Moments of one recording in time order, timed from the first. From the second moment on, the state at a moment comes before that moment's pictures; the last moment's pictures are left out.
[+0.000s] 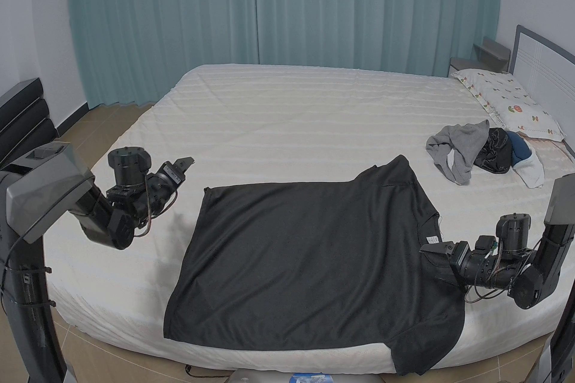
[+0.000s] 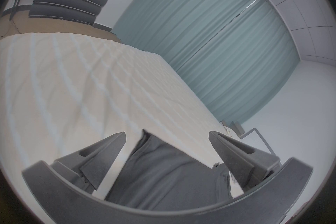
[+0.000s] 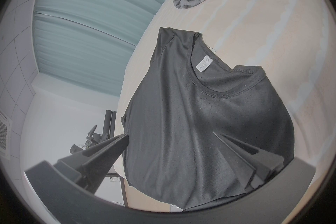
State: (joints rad) left arm -0.11 2.26 -1.01 -0.97 -0.03 -0.82; right arm 0.05 2.11 -0.26 -1.25 0.45 0.87
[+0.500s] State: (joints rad) left arm -0.18 2.57 -1.51 -0.72 -0.04 -0.87; right arm 0.02 2.19 -0.27 -1.29 0.46 0.87
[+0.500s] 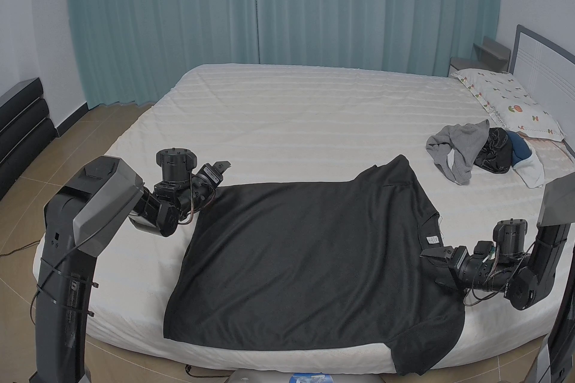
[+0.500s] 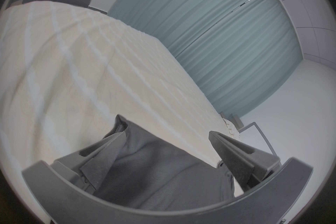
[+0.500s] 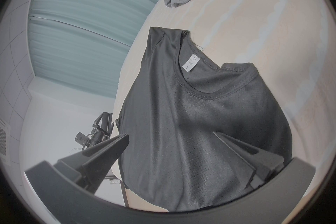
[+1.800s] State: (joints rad) left arm -0.17 2.73 -1.65 -0.76 0.06 -0.77; right arm 0.04 2.23 -0.27 -1.30 0.46 0.87
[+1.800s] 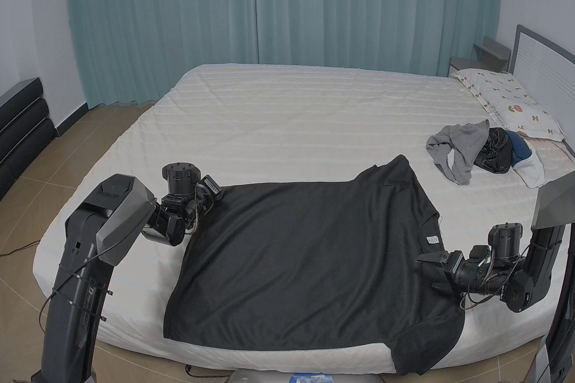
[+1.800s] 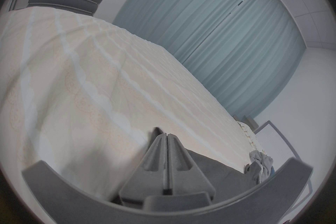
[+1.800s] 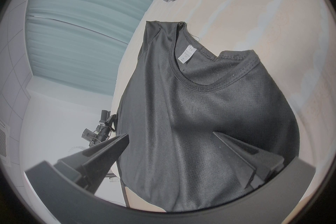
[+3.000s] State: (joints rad) left arm -0.11 2.77 -1.75 -0.78 0.12 -0.83; right arm 0.04 2.24 -0.27 -1.31 0.46 0.87
